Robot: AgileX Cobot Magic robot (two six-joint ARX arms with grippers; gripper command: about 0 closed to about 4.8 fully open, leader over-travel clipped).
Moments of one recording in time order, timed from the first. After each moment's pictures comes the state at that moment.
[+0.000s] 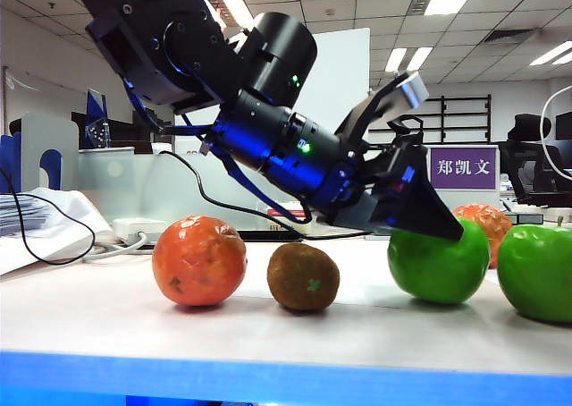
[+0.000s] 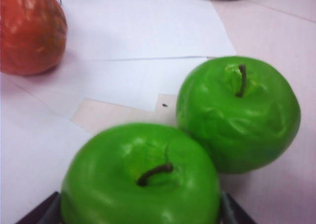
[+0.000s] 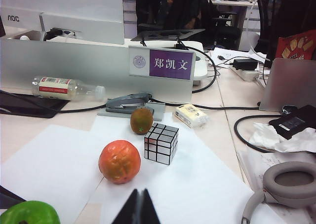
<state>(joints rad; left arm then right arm) -0.79 1.97 1.12 0.32 0.49 0.23 0.79 0.04 0.50 -0.50 0.81 0.02</state>
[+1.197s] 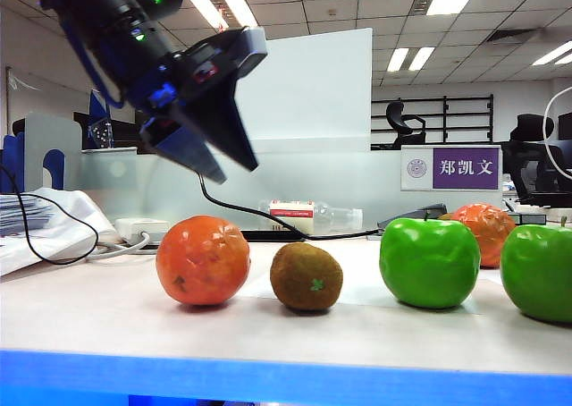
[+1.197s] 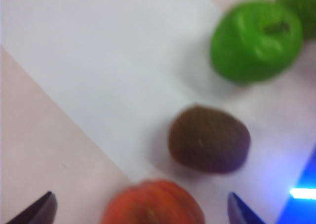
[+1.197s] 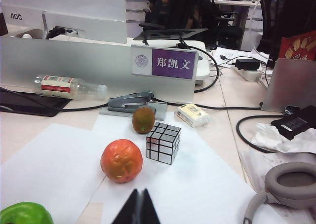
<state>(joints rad) -0.47 1.65 1.25 -0.58 0.47 0.46 0.79 0.04 0.50 -0.51 0.81 0.02</state>
